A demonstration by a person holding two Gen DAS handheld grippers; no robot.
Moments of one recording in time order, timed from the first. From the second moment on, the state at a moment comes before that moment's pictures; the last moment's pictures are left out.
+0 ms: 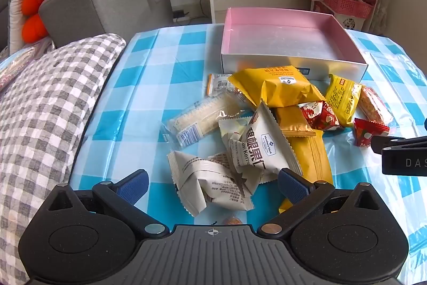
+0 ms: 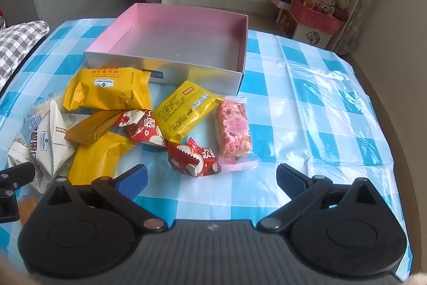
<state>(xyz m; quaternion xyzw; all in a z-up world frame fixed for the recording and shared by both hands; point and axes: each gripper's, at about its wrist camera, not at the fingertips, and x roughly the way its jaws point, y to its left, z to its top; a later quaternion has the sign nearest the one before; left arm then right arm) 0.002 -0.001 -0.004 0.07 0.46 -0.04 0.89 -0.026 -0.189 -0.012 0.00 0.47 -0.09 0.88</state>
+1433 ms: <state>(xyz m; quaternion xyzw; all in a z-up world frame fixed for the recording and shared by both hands) 0.000 -0.004 -0.005 0.07 0.46 -0.04 0.88 -0.027 -0.185 -0.014 -0.01 0.47 -0.09 0.88</state>
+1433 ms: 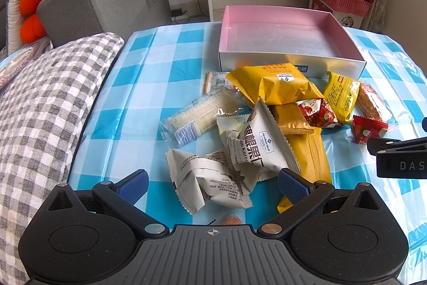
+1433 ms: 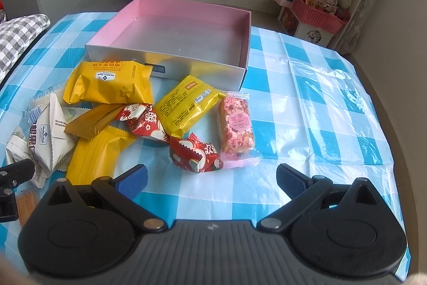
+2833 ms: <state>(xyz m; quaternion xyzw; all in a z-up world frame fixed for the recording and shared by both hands) -0.009 0.006 -0.011 0.10 0.46 -0.08 0.88 -0.026 -0.172 -0.016 -0.02 0.48 -0.05 0.88</state>
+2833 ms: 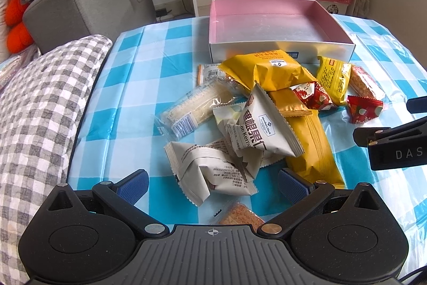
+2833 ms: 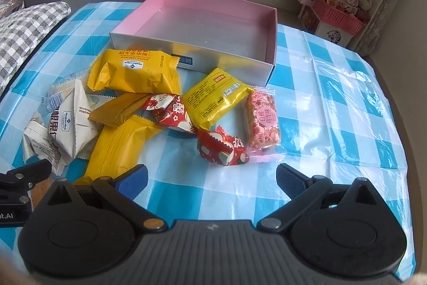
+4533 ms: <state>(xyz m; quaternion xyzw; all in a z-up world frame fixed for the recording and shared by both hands) -0.017 -0.002 -0.052 0.13 0.52 -0.21 0.82 -0.008 -0.147 -0.052 0.13 0.56 0.07 0.82</state>
